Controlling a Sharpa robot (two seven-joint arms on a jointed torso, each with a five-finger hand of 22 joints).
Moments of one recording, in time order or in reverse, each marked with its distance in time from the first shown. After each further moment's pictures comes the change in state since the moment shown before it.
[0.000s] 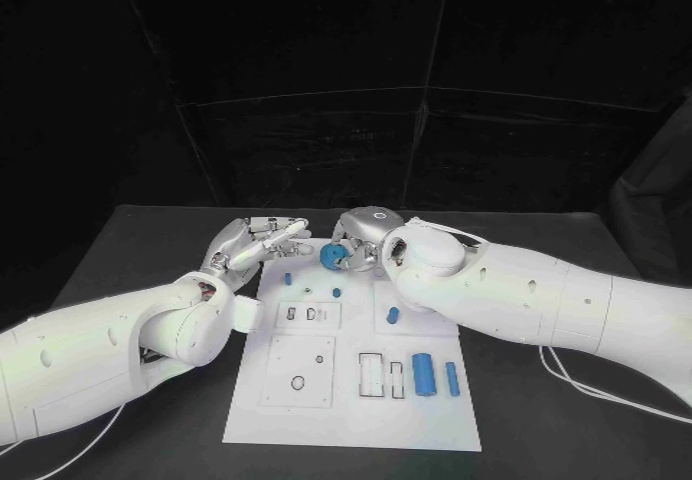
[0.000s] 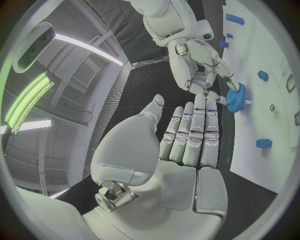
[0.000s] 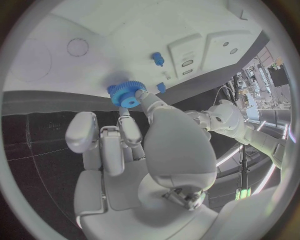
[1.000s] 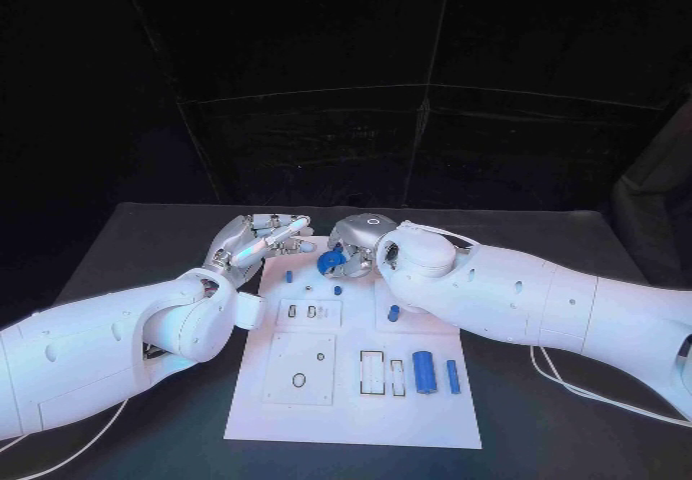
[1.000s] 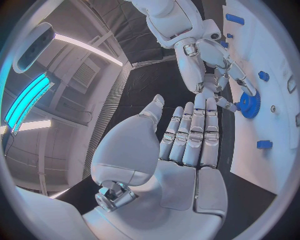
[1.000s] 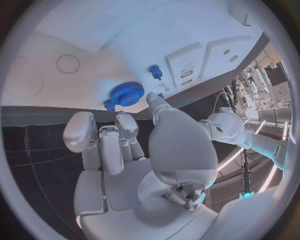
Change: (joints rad) left arm 0.000 0.002 0.000 -0.003 0.000 0.000 0.000; left_hand 0.000 0.000 0.000 0.000 0.000 0.000 0.000 0.000 0.000 0.000 0.000 0.000 0.000 0.000 0.000 0.000 0.000 0.000 0.000 0.000 0.000 0.000; right arm -0.011 0.045 -0.008 -0.057 0.003 0.061 0.018; right_hand -0.128 -0.047 -0.124 0.103 -0.167 -0.193 0.041 -0.058 -0.006 -0.050 0.050 -0.068 -0.055 0.003 0.029 0.000 0.001 0.000 -0.002 0.031 0.000 -0.011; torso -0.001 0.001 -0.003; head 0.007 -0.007
